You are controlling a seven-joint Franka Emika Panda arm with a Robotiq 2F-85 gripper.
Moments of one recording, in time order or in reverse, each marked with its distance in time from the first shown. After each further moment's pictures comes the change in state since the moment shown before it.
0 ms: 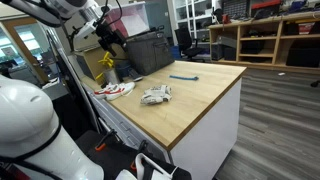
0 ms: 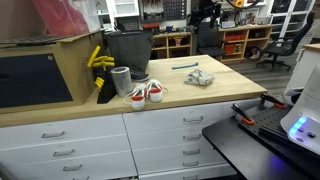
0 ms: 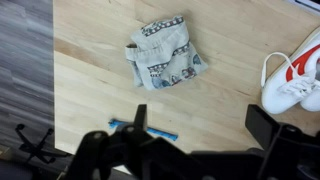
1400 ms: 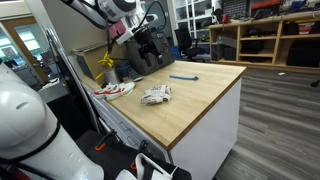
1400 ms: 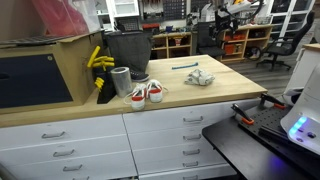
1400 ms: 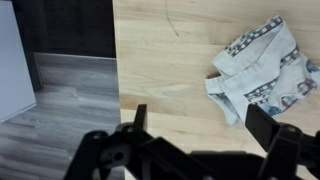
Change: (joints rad) arm -0.152 0.313 -0.207 0.149 -0.123 -0.094 0.062
